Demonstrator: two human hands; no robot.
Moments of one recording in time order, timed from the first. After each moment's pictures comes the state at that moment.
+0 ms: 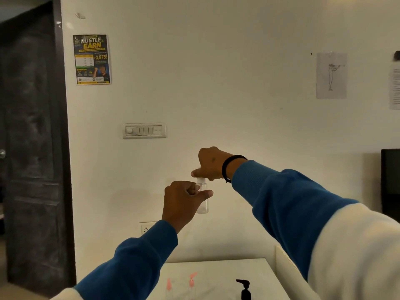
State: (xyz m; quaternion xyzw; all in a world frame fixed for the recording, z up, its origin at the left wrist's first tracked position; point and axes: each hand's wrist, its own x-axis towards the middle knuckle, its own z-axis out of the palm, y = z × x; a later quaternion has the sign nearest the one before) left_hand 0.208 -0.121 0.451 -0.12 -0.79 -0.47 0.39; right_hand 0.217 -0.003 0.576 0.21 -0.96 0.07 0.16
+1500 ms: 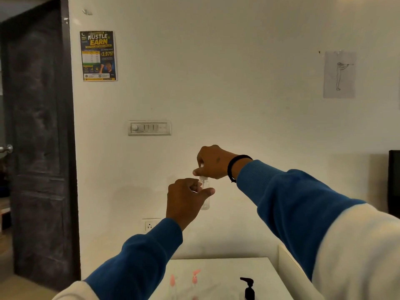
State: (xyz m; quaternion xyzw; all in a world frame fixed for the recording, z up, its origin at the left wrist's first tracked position) left_hand 0.219 -0.124 0.455 -0.07 -0.81 -0.44 0.38; right_hand 0.210 -0.013 0.571 0.25 -0.95 0.05 0.17
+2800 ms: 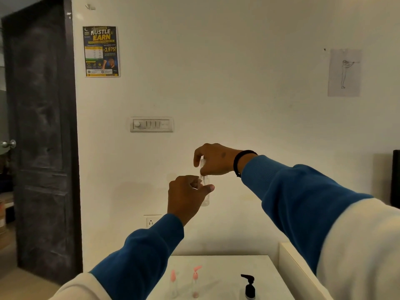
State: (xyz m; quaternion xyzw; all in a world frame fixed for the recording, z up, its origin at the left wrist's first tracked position) left_hand 0.215 -0.128 0.455 -0.06 -0.82 -0.43 0.37; right_hand 0.215 -0.012 0.573 0.29 -0.94 0.09 0.15
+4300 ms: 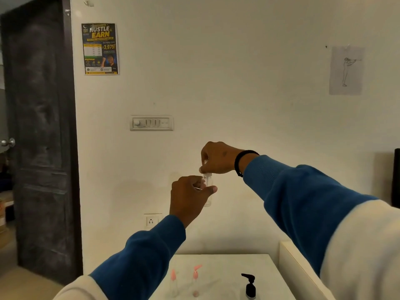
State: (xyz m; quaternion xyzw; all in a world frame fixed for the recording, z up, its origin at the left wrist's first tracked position) left_hand 0.210 -0.125 0.448 -0.08 -0.82 -0.43 0.38; right_hand 0.207 -0.011 0.571 0.23 -0.96 0.09 0.14
